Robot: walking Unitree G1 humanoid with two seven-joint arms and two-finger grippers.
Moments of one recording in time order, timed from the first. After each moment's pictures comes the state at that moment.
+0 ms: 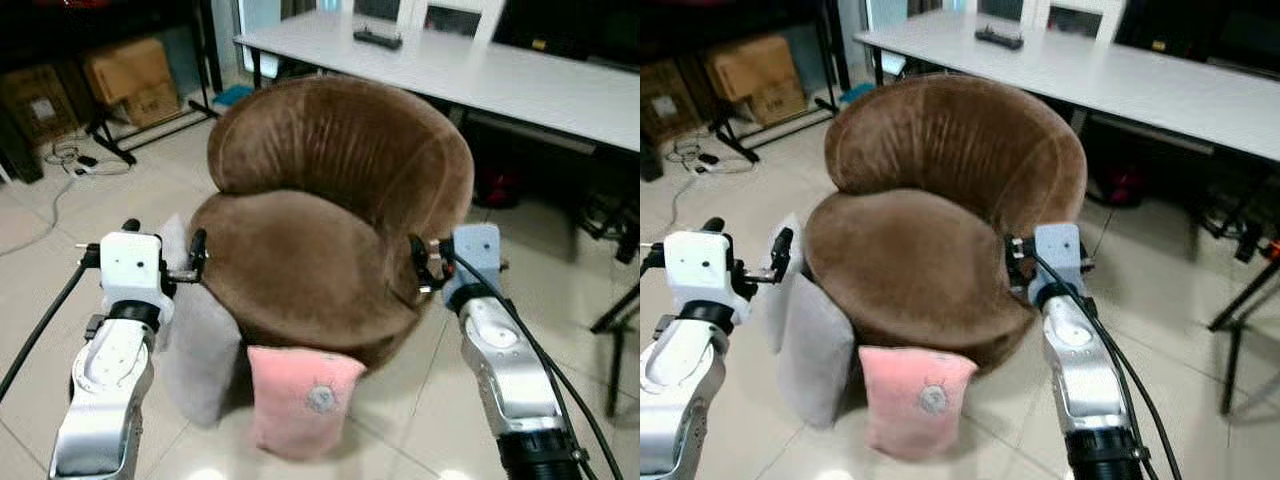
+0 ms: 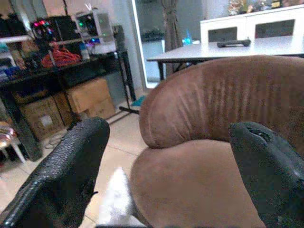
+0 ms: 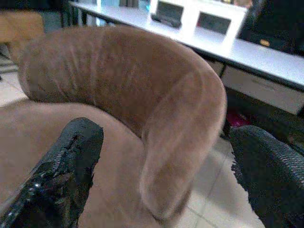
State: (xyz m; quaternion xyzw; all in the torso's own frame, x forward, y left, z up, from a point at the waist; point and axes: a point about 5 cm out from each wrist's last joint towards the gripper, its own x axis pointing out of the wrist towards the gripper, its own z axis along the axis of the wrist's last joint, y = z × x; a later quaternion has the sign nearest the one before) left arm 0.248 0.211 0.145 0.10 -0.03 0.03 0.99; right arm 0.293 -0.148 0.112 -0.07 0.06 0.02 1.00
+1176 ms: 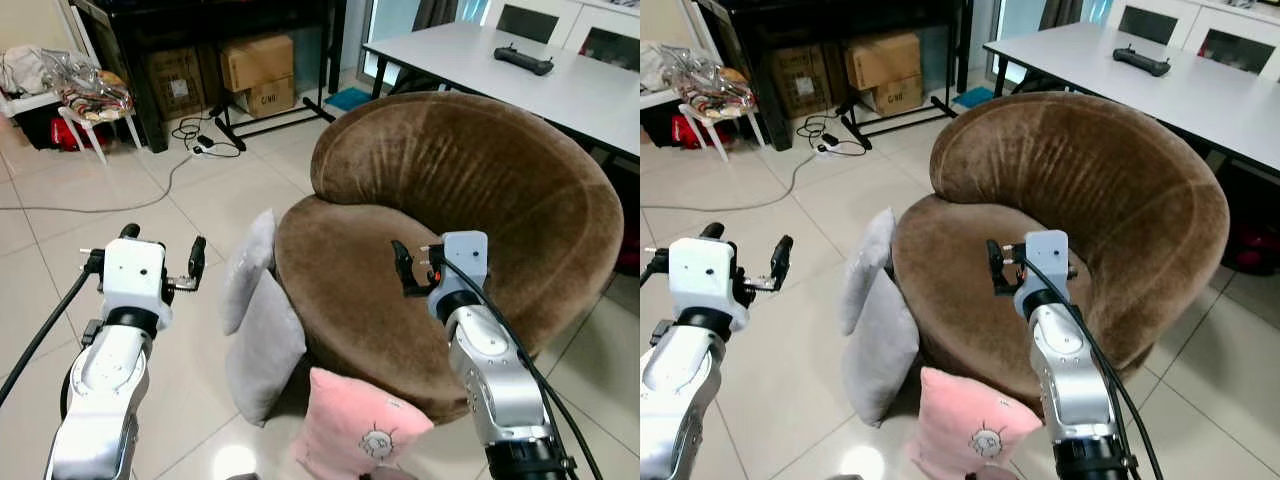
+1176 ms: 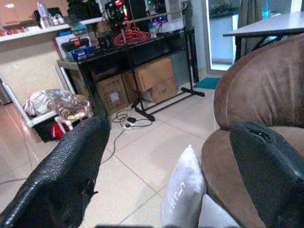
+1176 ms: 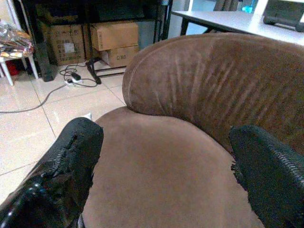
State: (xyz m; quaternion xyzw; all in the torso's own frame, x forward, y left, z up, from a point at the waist) left arm 0.242 0.213 0.137 0.13 -0.01 0.02 0.99; right arm 0.284 -0.140 0.101 -0.01 0.08 0.03 1.00
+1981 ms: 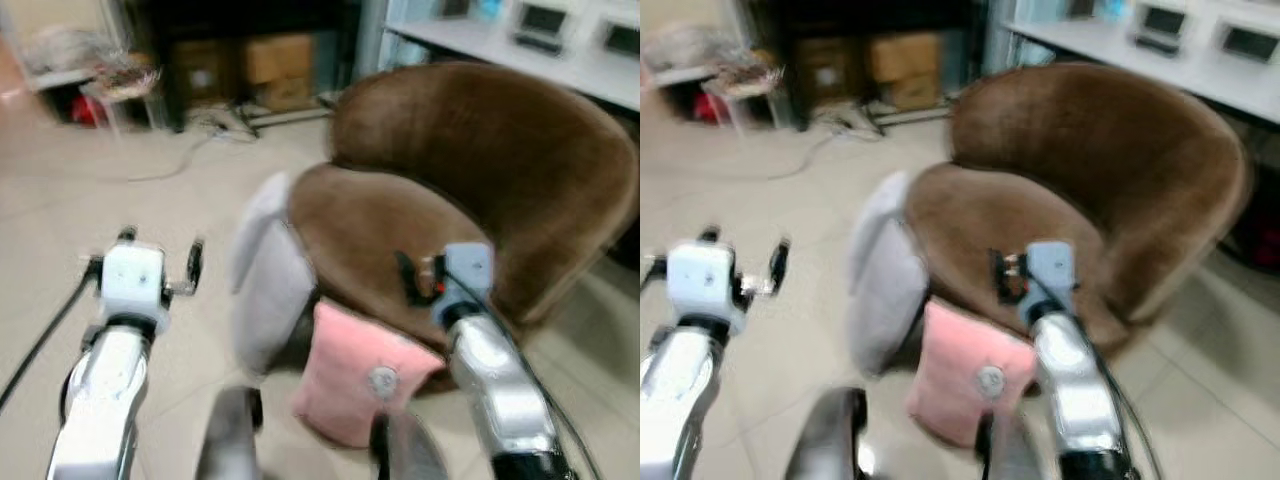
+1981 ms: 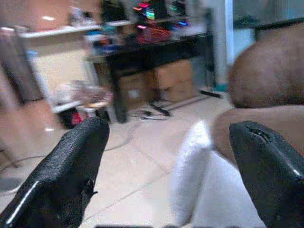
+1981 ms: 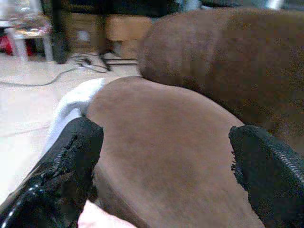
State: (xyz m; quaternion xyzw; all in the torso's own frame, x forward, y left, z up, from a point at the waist) left arm 0.240 0.213 0.139 0.14 -0.04 0.02 0.99; right arm 0.284 -0.147 0.102 -0.03 0.07 0.03 1.00
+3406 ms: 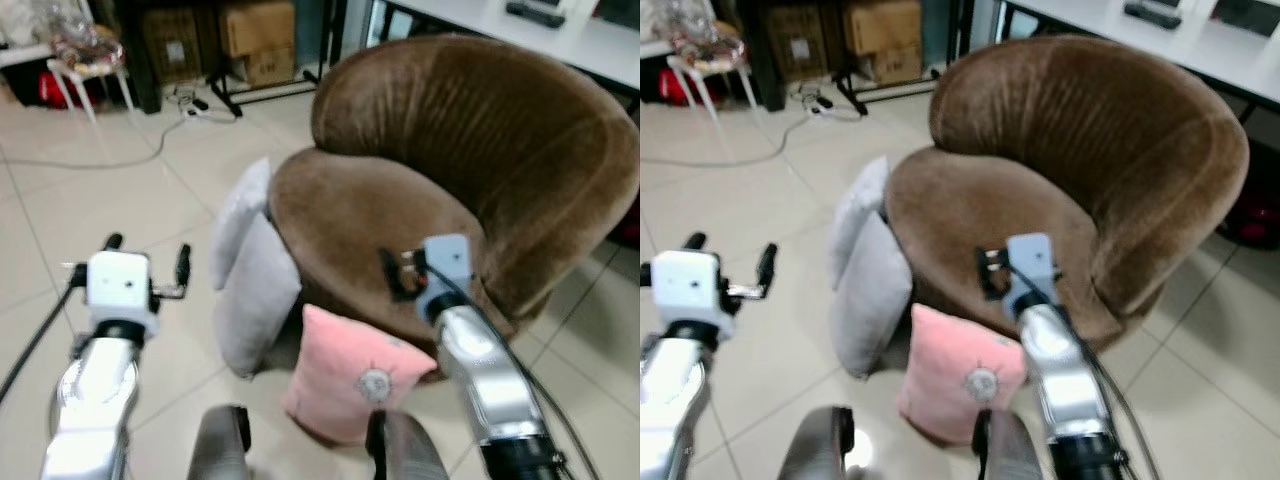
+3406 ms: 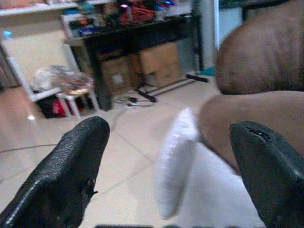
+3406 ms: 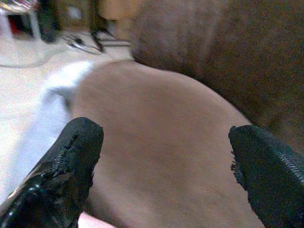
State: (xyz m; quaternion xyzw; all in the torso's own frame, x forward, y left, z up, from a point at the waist) left arm 0.236 0.213 0.127 0.12 -0.02 0.02 0.99; right arm 0.286 -0.142 0.092 -0.06 0.09 0.04 0.99
